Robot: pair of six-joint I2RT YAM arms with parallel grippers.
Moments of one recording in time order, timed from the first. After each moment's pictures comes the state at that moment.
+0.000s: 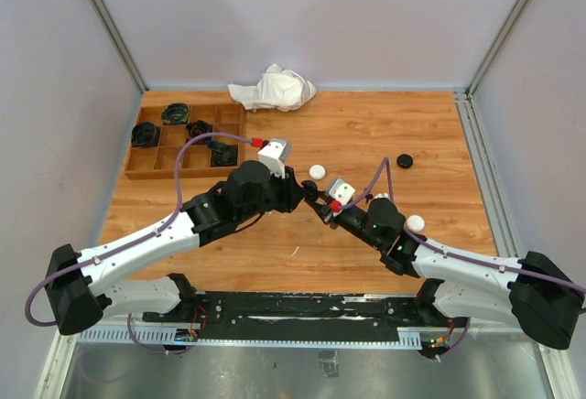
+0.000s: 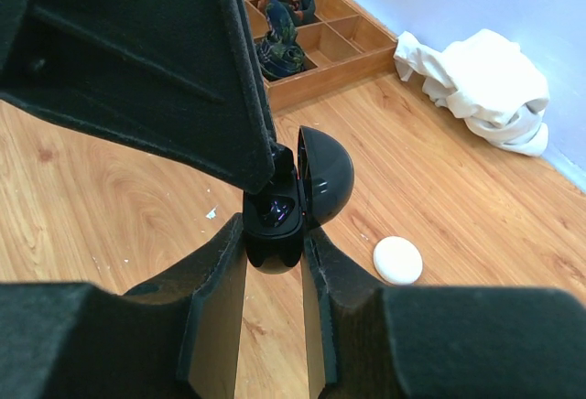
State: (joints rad) left arm -0.94 1.11 0.89 -0.16 -0.18 -0.48; right arm 0.95 1.06 0.40 0.66 0.00 -0.23
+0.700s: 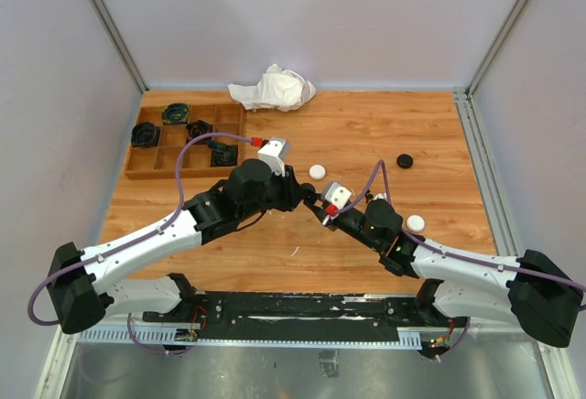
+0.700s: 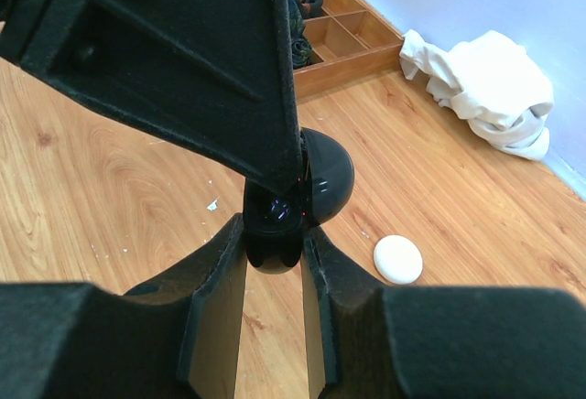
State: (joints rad) left arm -0.92 1.14 0.89 -0.15 -0.15 -0.53; right arm 0.97 1.07 0.40 0.64 0.01 -0.28
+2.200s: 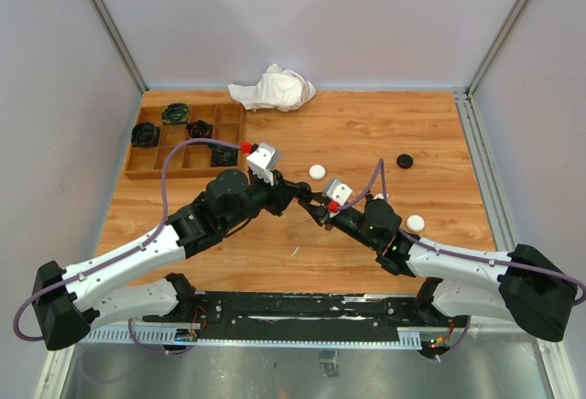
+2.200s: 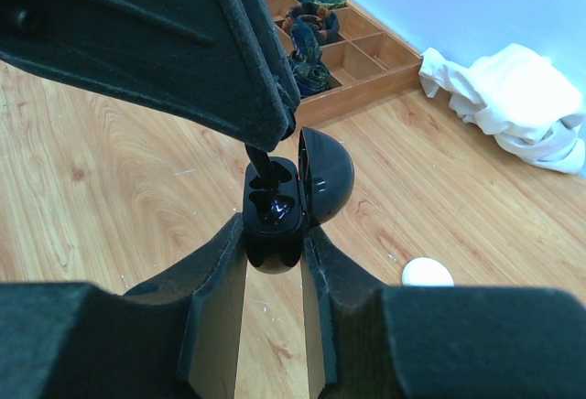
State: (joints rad) left arm -0.92 0.98 0.77 0.00 -0.14 -0.33; right arm 0.97 1.12 0.40 0.75 -0.02 -0.20
